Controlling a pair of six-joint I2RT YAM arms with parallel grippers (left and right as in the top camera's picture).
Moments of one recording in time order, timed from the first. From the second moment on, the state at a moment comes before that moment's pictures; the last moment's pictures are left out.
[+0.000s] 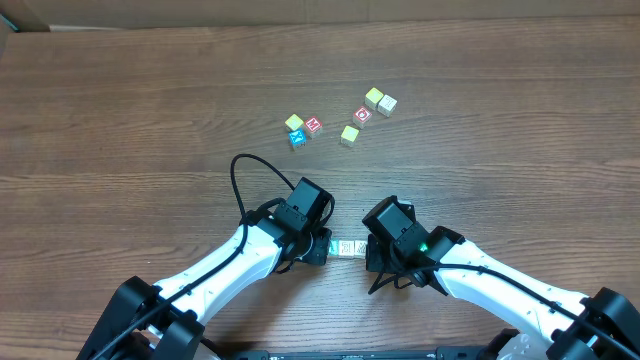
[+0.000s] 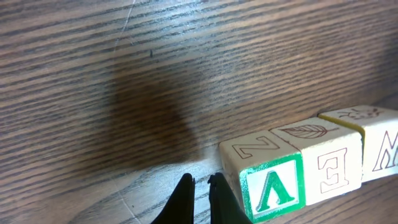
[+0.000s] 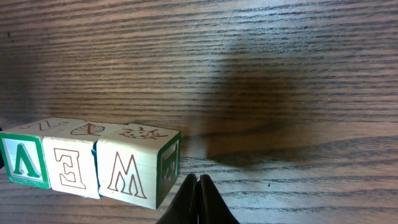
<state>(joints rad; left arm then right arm) -0.62 1.53 0.75 -0.51 0.09 -0.41 0.75 1.45 0.68 -0.49 -0.02 0.83</state>
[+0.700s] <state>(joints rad) -0.62 1.59 0.75 -0.48 0.12 -0.46 0.75 1.45 0.68 -0.46 -0.02 0.76</state>
